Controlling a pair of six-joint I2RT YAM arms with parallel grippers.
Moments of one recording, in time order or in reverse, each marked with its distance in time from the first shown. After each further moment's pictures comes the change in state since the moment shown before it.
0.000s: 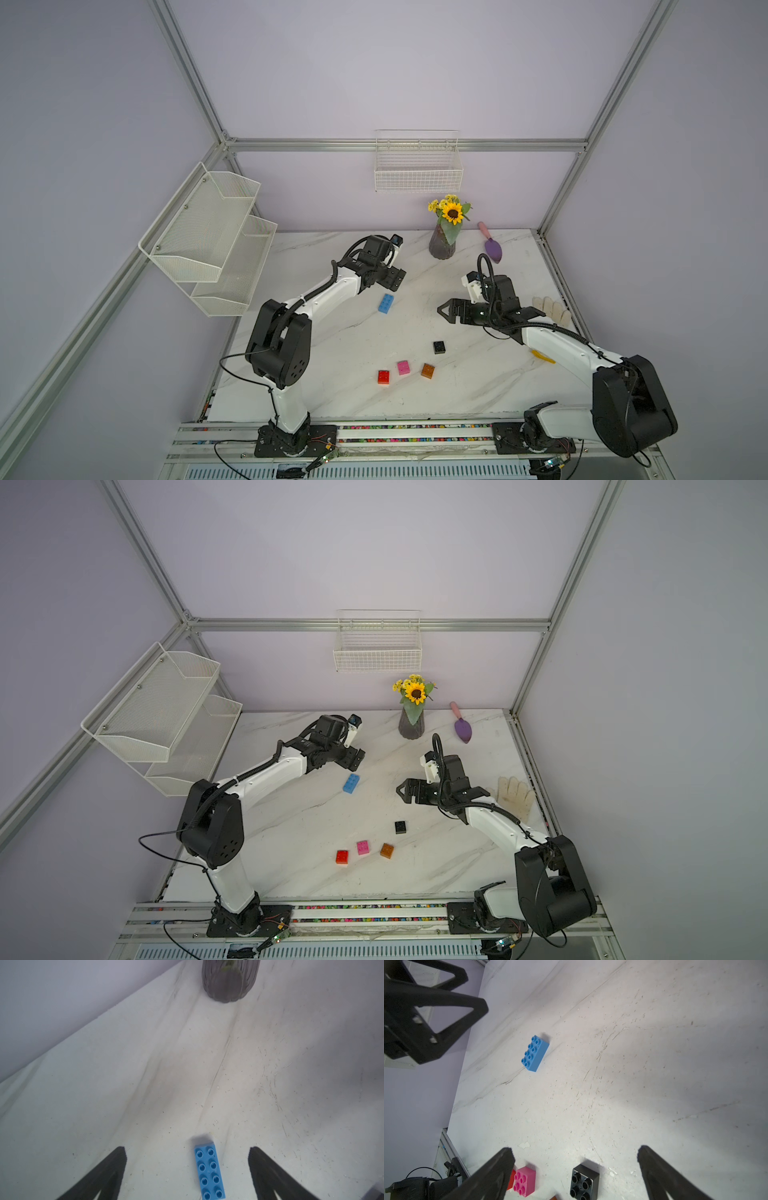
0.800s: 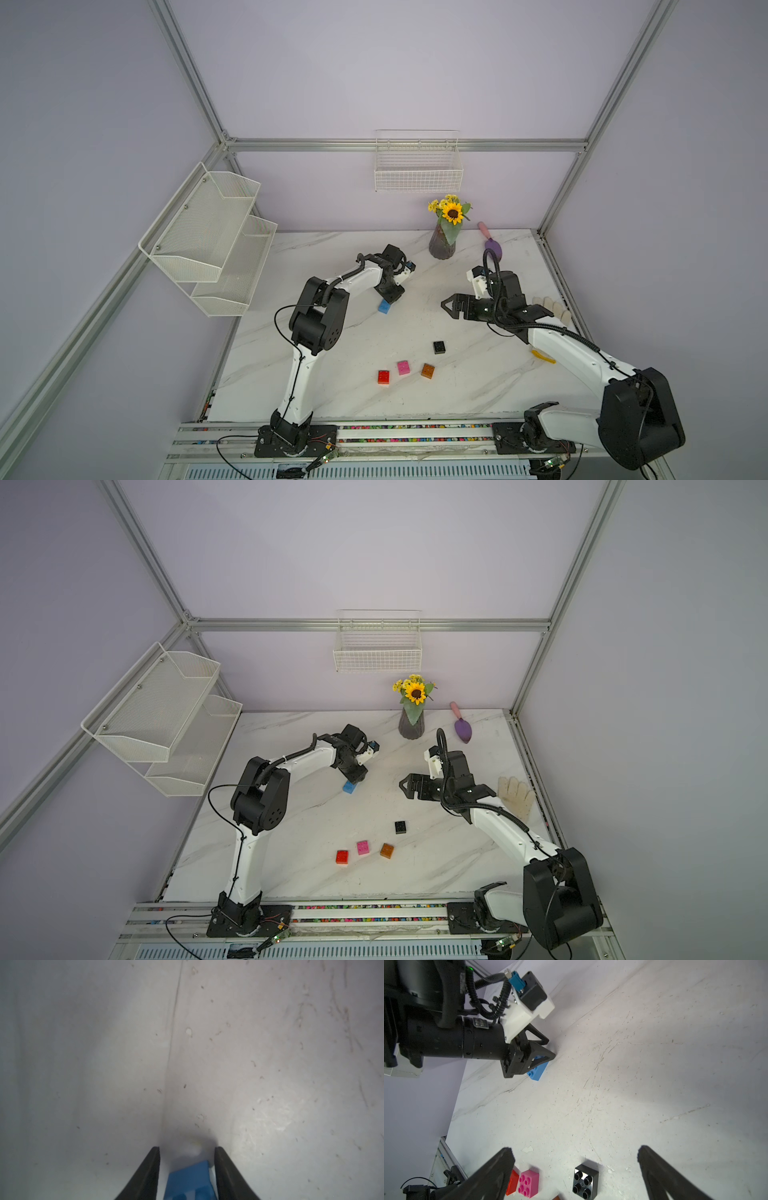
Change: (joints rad) left arm -0.003 0.463 0.330 -0.315 0.092 0.242; right arm -0.014 -0.055 0.044 -0.076 0.043 -0.003
